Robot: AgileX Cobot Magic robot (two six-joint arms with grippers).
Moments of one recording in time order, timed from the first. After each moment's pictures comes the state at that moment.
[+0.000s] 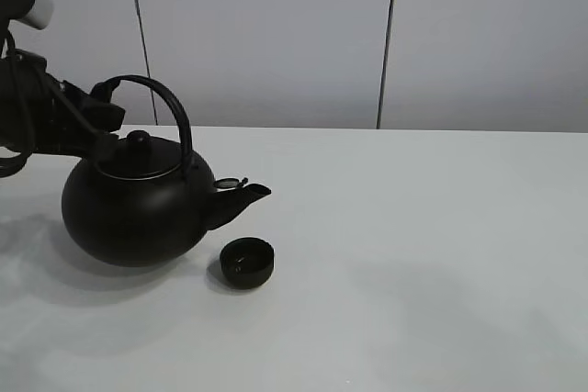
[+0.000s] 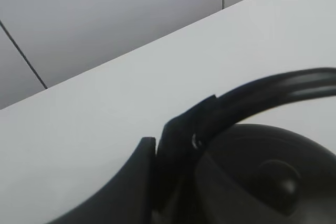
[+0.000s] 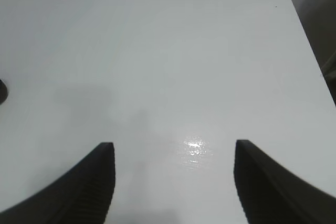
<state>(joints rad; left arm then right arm) -0.28 1.65 -0.58 0.36 -0.62 -0.01 -0.02 -0.02 -0.47 -0.02 1.08 0.01</state>
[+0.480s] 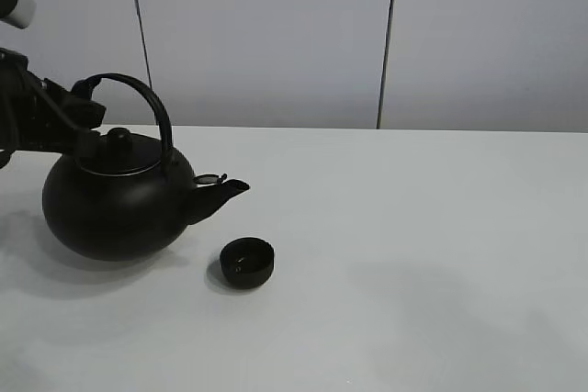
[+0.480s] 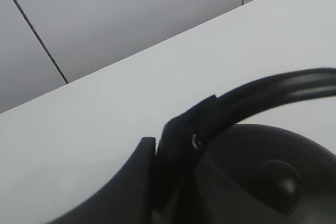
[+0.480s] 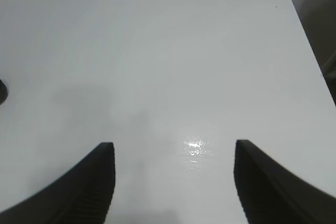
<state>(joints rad) -0.22 1.65 -0.58 0.37 -0.62 0.01 -0.02 -0.02 -0.47 -0.02 1.08 0.01</state>
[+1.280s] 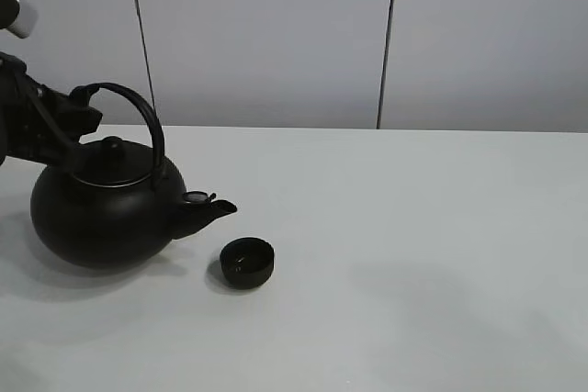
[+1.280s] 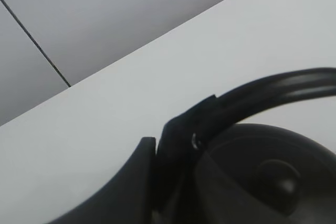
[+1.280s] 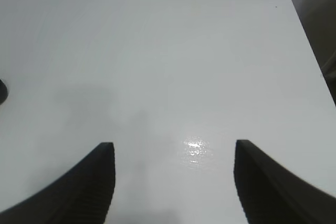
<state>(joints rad) -0.20 1.65 -0.58 0.45 -0.61 0.06 -0.02 -0.02 -0.47 -0.02 1.08 0.01</state>
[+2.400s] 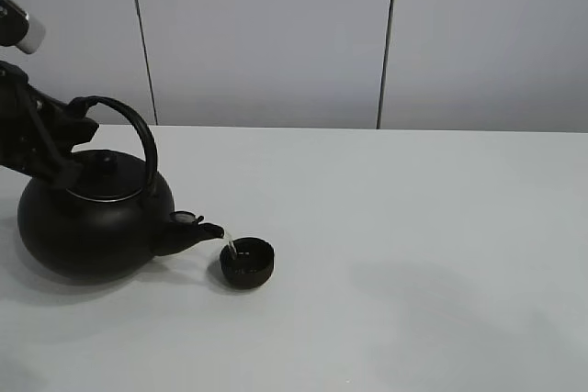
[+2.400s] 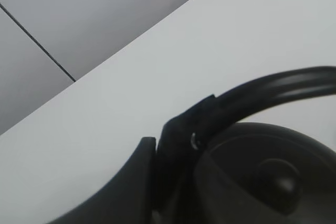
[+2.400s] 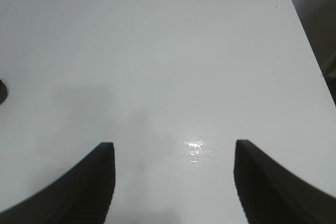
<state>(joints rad) -0.20 1.65 -0.58 0.44 -0.57 0.16 -0.02 -0.02 -0.47 -0.02 1.08 0.01</state>
